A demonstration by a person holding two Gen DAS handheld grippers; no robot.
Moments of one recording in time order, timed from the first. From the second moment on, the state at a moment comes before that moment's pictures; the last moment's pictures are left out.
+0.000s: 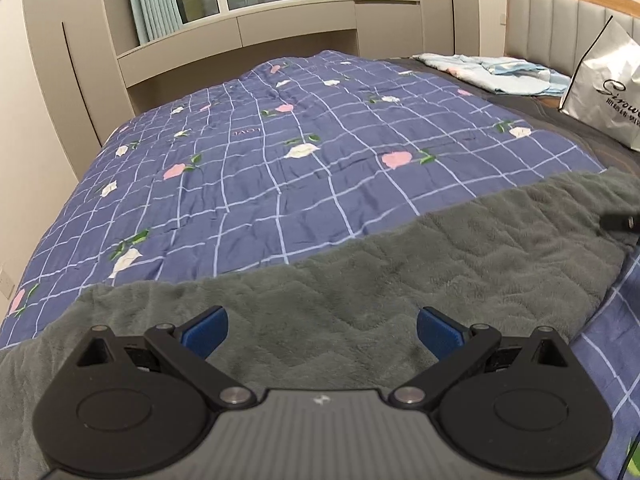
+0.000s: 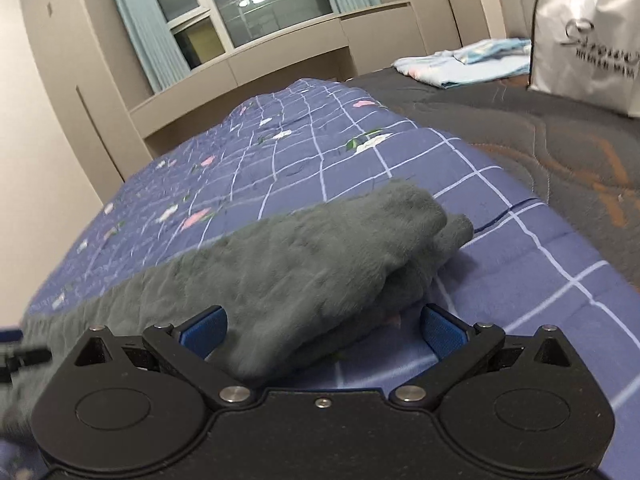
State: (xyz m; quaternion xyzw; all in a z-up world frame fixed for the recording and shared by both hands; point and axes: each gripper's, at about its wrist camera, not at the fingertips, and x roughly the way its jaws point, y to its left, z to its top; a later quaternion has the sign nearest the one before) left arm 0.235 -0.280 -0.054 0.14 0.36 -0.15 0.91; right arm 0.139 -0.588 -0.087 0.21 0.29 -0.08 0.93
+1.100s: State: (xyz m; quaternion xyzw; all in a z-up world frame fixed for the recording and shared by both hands) left arm 0.234 -0.167 0.014 -0.08 0.38 -0.10 0.91; right arm 0.151 -0.485 0.035 0.07 0.14 -0.05 0.99
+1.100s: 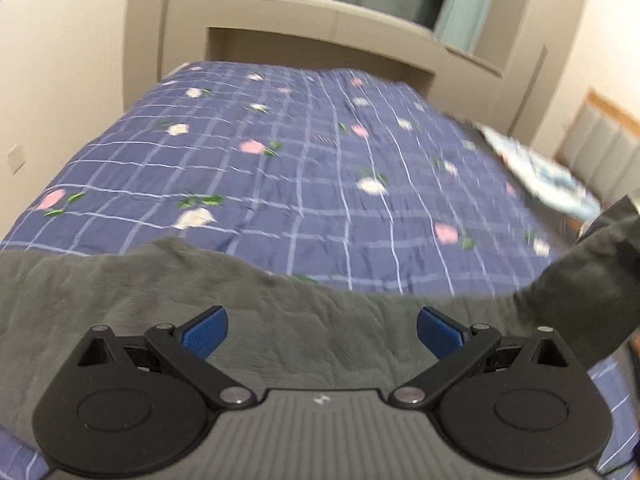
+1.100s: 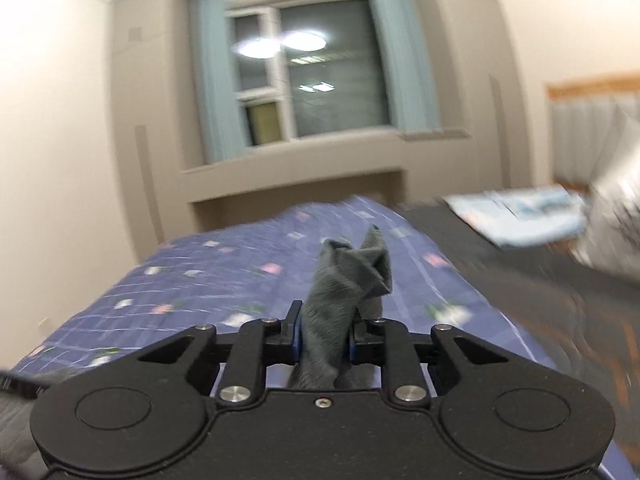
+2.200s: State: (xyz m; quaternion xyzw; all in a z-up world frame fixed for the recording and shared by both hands) left arm 0.232 -0.112 -0.035 -0.16 0.43 -0.13 0.88; right arm 0.145 -0.265 -0.061 -0.03 0.28 0.16 0.94
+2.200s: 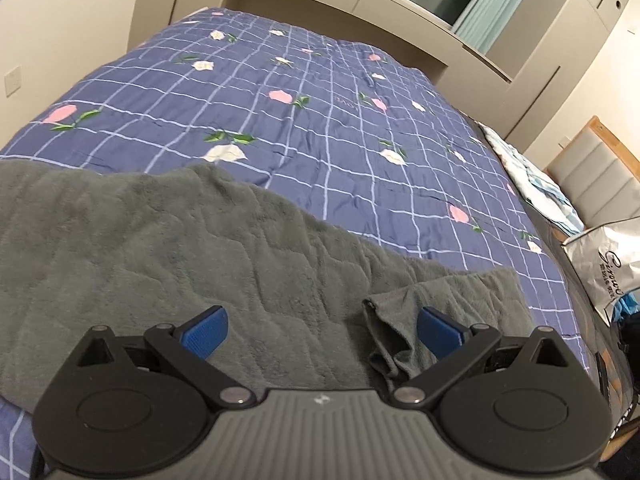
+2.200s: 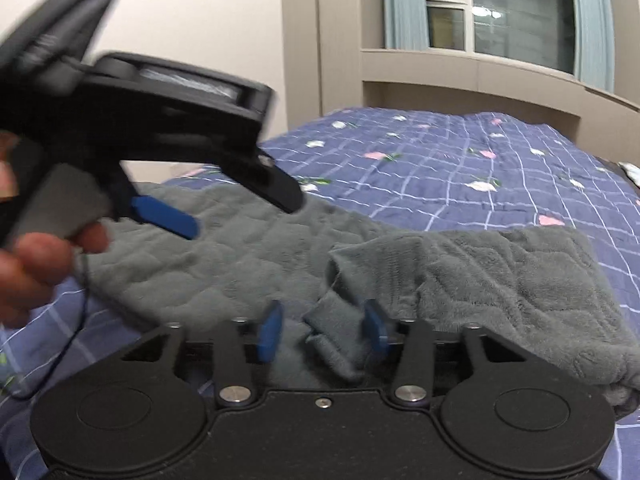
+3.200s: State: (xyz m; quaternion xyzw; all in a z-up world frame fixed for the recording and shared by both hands) left arm 0.224 -0.169 -0.083 -0.24 0.50 -0.22 0.80; right arm 0.130 -0.377 -0.062 0.03 0.25 -0.09 0.96
